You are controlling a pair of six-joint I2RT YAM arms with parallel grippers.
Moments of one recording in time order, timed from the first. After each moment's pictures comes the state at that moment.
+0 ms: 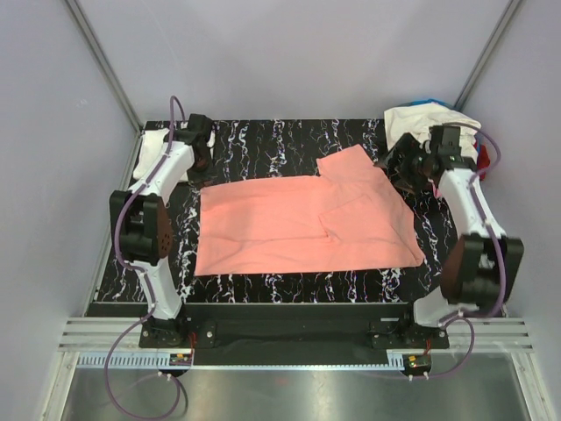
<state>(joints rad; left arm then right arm) -0.16 1.91 1.68 -0.94 -0.21 -0.37 -0.11 1.44 1.21 -0.58 -0.36 0.61</state>
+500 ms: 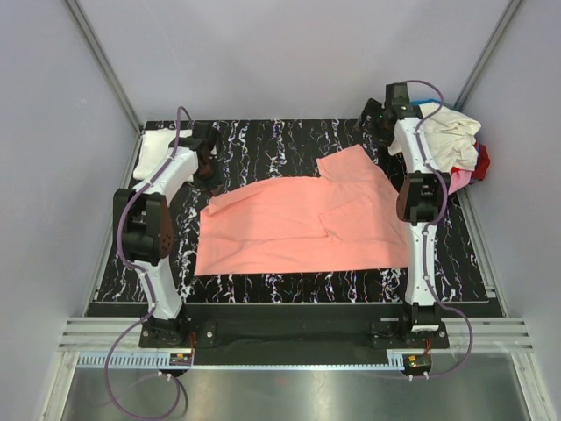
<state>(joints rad) -0.18 1.90 1.57 -0.90 -0.09 -0.34 0.01 2.53 2.50 -0.80 -0.17 0.51</state>
